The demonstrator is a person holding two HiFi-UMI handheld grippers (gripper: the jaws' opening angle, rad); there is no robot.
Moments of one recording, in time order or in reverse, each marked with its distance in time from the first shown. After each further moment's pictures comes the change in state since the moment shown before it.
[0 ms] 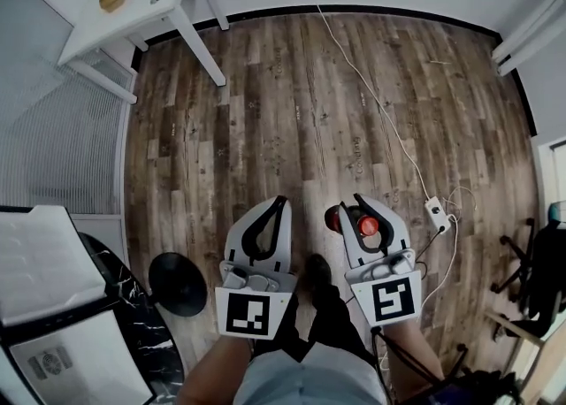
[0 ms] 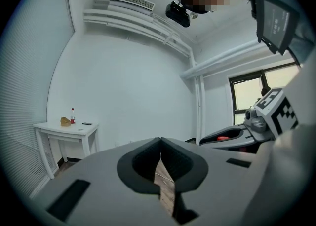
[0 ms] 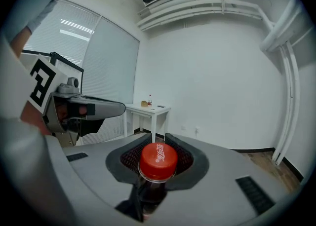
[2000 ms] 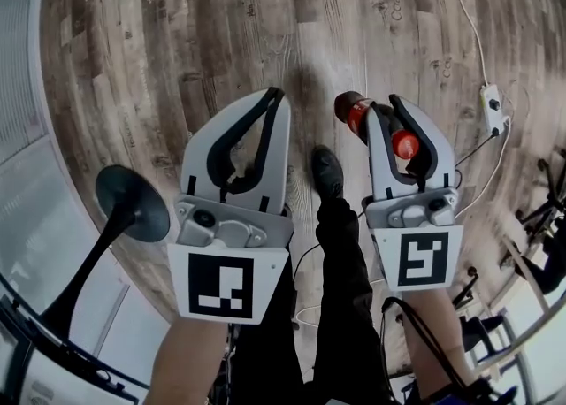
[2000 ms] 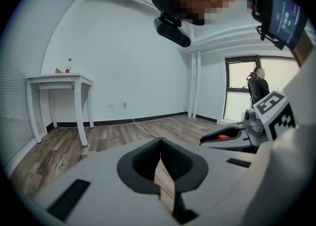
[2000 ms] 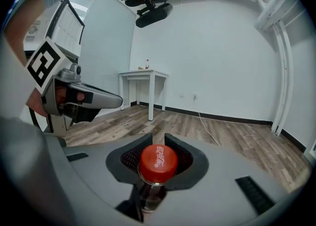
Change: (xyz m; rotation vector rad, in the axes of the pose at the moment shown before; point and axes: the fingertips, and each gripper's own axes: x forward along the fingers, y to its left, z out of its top) left arm 0.050 0.015 -0.440 -0.037 0.246 -0.106; right arm 0.105 0.044 -0.429 0.037 0.188 -0.069
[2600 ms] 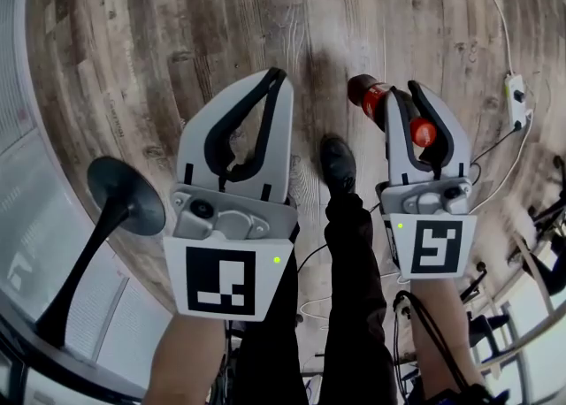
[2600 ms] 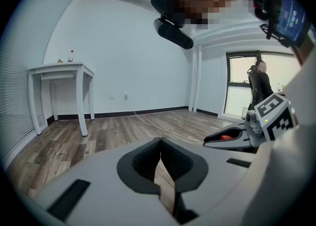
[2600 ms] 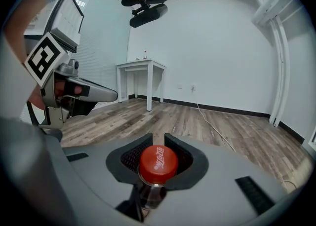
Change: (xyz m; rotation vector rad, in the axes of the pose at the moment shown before) left arm 0.022 0.004 -0.095 -0.005 0.047 0.006; right arm 0.026 0.004 -0.102 0.014 0.046 -0.026
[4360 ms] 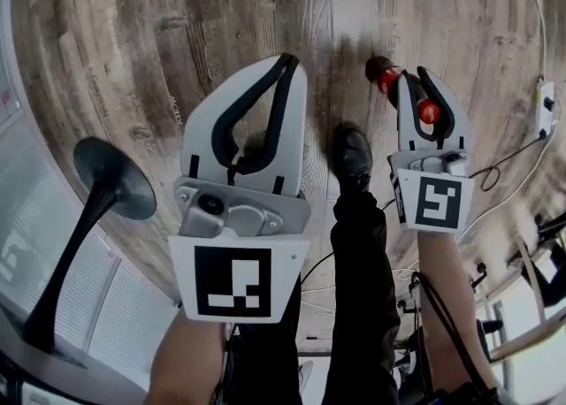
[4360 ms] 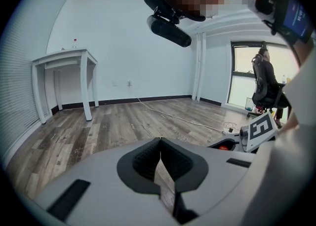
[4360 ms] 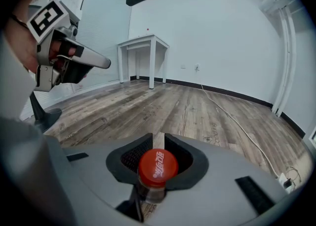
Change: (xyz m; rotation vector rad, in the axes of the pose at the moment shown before) left arm 0.021 0.004 -0.109 -0.007 0.116 0.038; right arm 0.046 0.014 -0.171 -0.028 0.214 0.037
